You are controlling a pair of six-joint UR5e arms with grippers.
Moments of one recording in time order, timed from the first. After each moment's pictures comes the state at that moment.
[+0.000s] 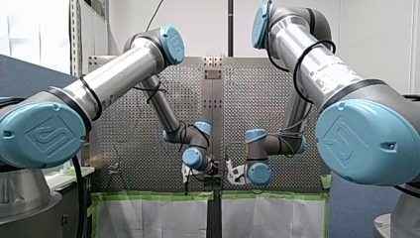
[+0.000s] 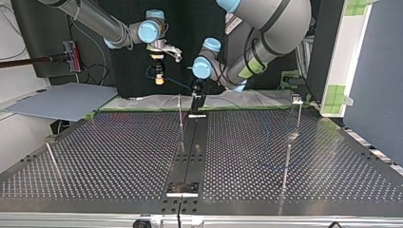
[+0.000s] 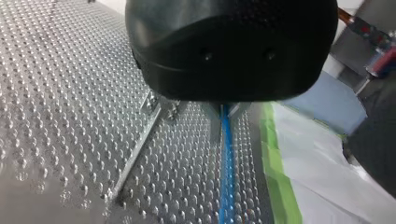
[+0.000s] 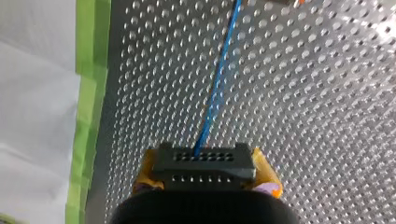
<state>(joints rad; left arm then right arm) -0.55 -2.49 -1.55 -2.63 -1.73 -1.87 2.16 -0.74 1.89 -0.94 1.83 1.36</state>
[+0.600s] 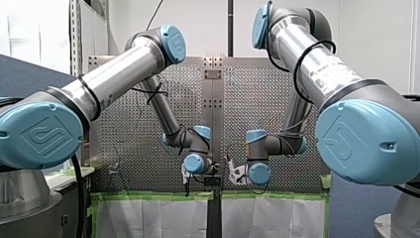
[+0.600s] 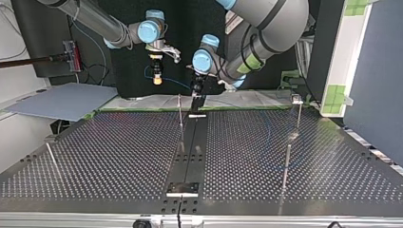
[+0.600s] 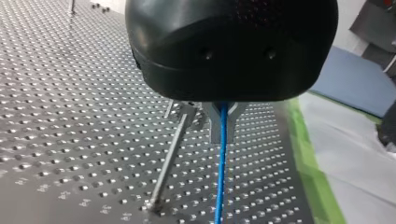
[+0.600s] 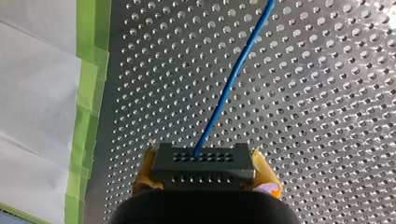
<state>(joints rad) -0.57 -2.49 -1.59 -2.46 -1.79 -1.85 2.16 -0.74 1.89 -0.95 1.86 1.35</state>
